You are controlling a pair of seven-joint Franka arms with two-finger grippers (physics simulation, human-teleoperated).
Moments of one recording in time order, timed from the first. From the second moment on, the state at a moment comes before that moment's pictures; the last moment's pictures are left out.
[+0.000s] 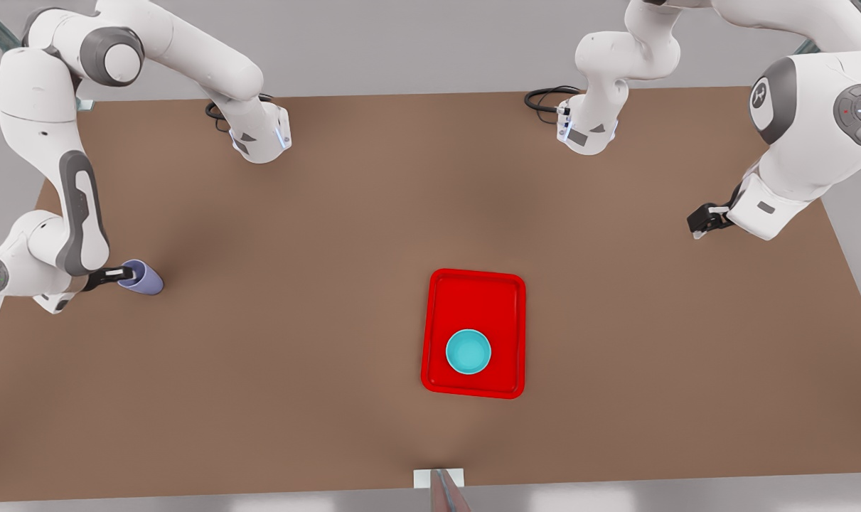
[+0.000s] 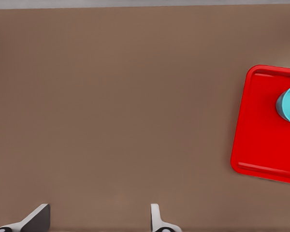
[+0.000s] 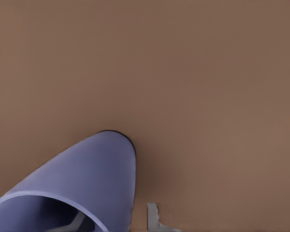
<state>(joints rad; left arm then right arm) -0.11 0.12 0.05 -1.39 0.10 1.47 -0.09 -0.62 0.51 0.12 -1.85 -0.14 2.01 -0.55</state>
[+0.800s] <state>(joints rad) -0.11 0.12 0.04 -1.39 0.10 1.46 -0.09 -0.13 0.46 0.16 -1.69 0.10 1.88 -0.13</state>
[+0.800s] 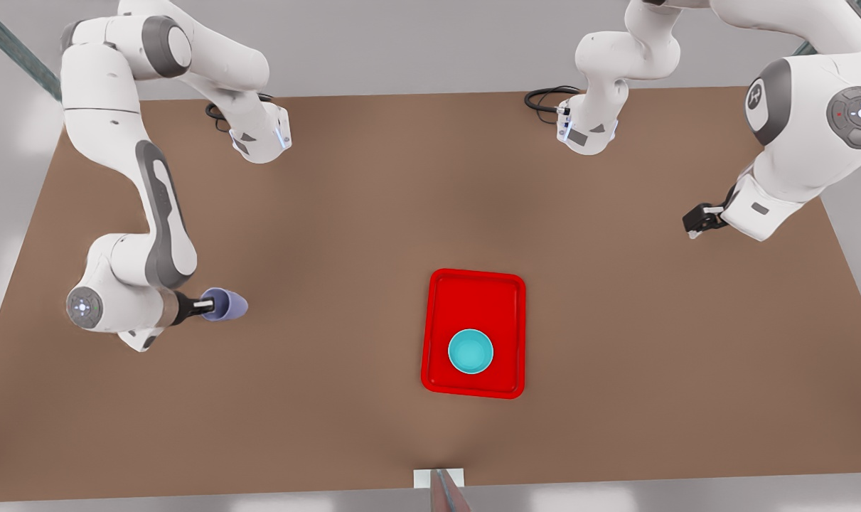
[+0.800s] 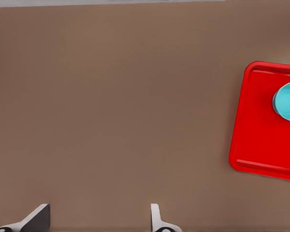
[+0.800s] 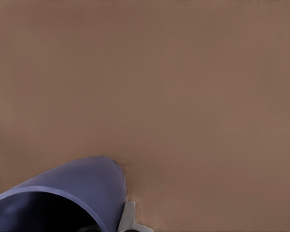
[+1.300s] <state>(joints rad) -0.11 0.12 0.04 -1.39 0.10 1.46 -0.09 0.52 0.76 0.16 -1.30 0.30 2.10 0.82</state>
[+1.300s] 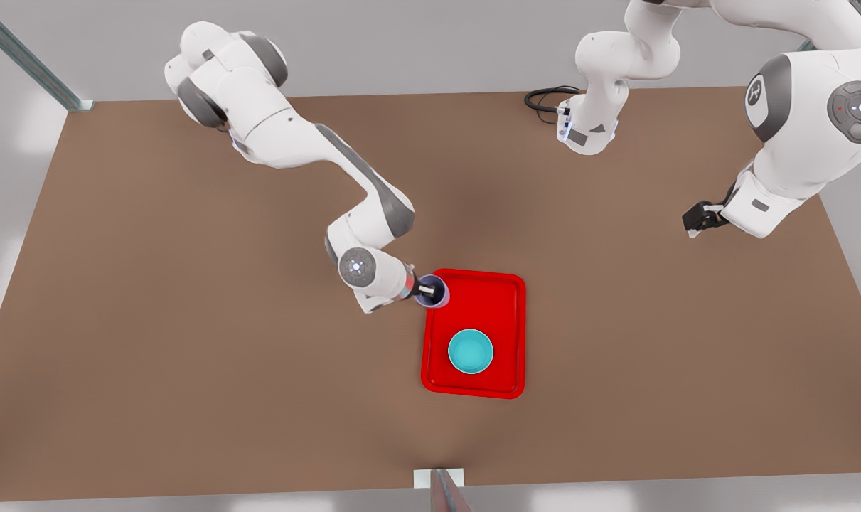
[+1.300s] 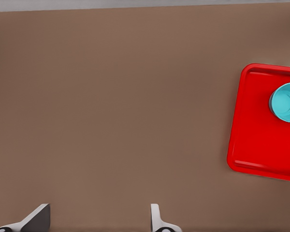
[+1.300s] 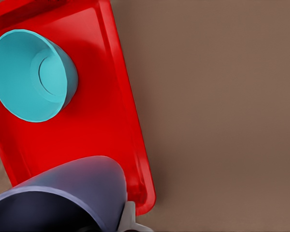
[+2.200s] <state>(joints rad) -0.11 0.12 0.04 -1.39 0.10 1.46 -0.09 0.58 0.85 0.16 -1.24 0.30 2.18 0.95</state>
